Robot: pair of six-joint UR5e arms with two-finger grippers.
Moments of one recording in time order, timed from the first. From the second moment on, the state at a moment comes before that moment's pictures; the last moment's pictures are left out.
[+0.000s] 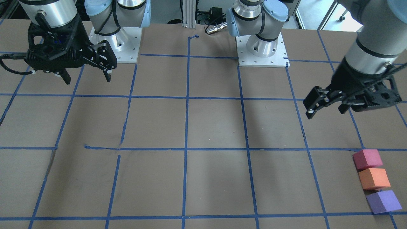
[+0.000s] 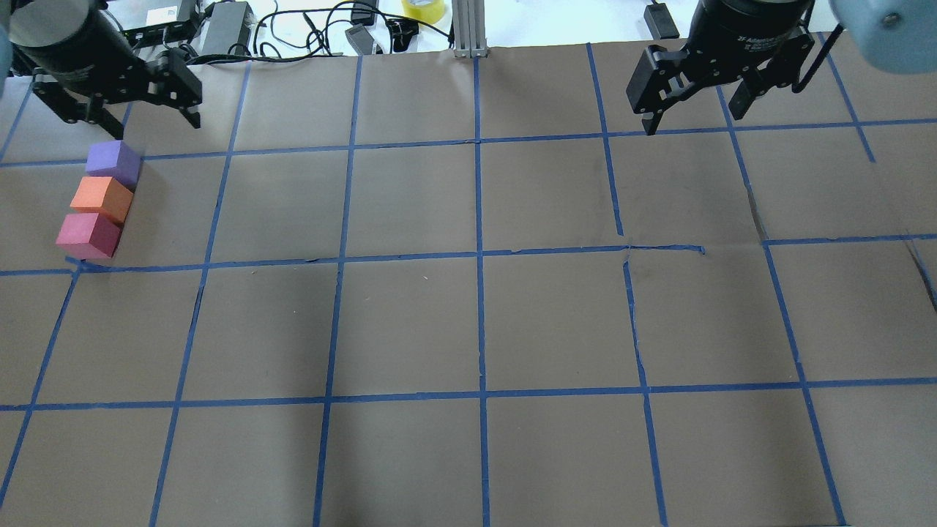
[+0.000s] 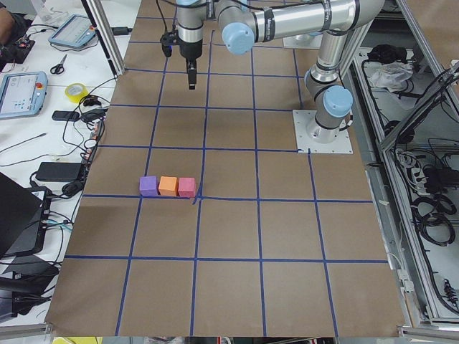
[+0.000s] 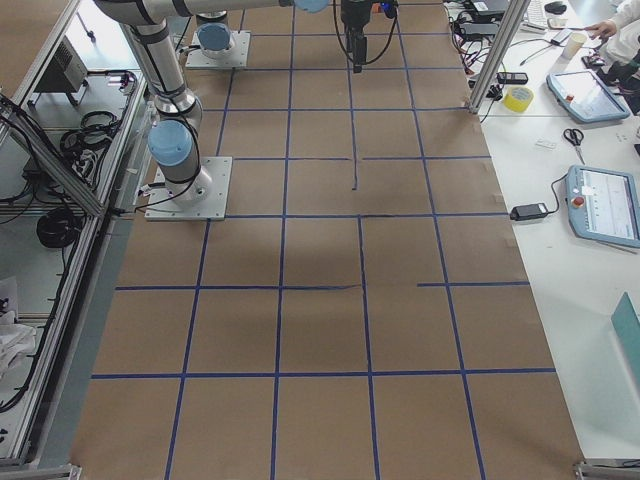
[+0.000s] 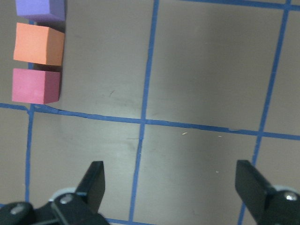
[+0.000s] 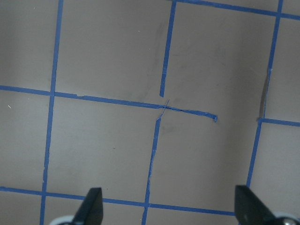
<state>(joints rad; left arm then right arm) -1.44 -1.67 -1.49 -1.43 1.61 -0.04 1.60 -1.53 1.44 -1.53 -1.59 -0.11</state>
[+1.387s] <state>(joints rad) -1.64 -1.56 -1.51 -1.70 1.59 -0.17 1.60 -1.52 1.43 -1.53 -1.59 -0.11</state>
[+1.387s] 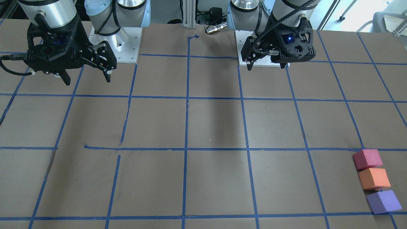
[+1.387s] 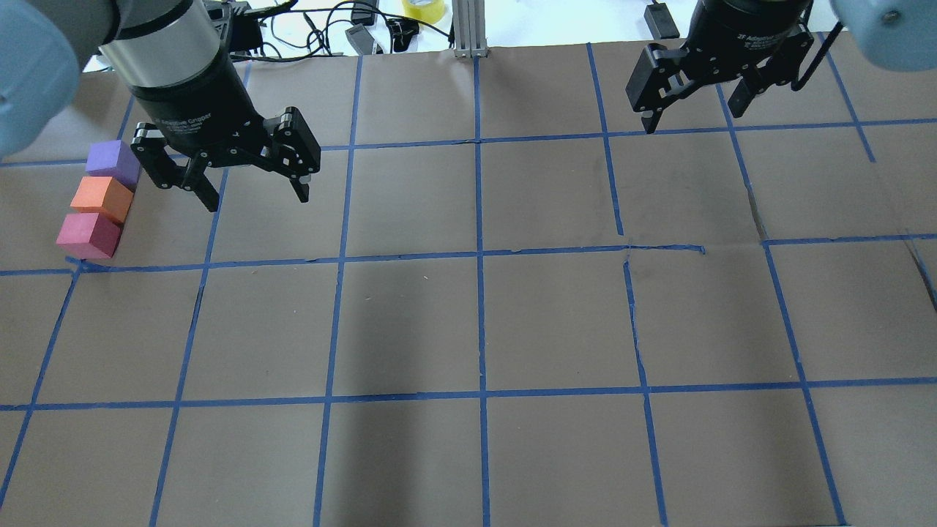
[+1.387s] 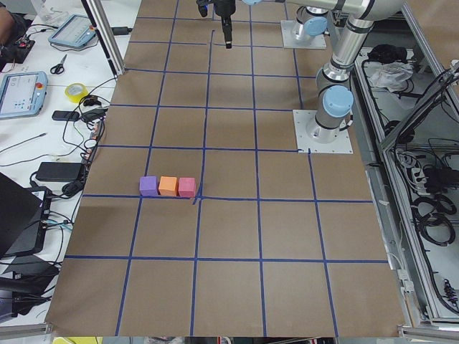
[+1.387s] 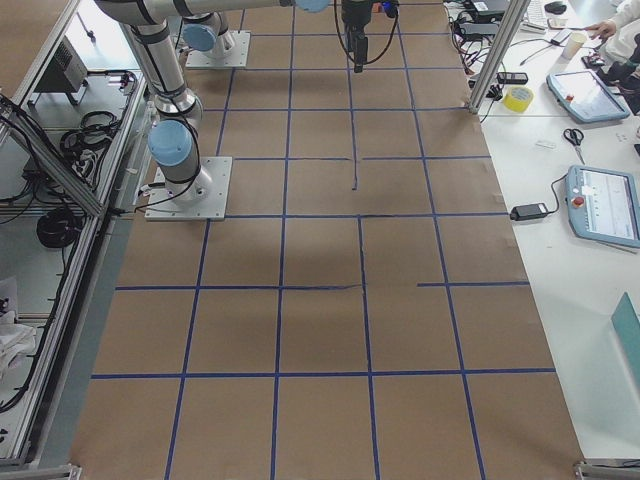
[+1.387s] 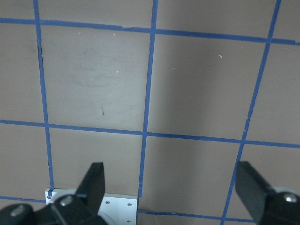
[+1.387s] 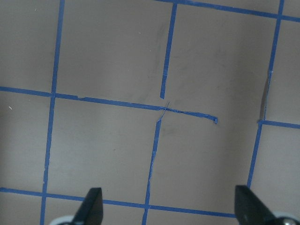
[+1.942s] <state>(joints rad) -1.64 -1.57 -1.49 -1.57 1.58 -0.19 1.60 -1.51 1.42 -1.54 -1.59 -0.11</state>
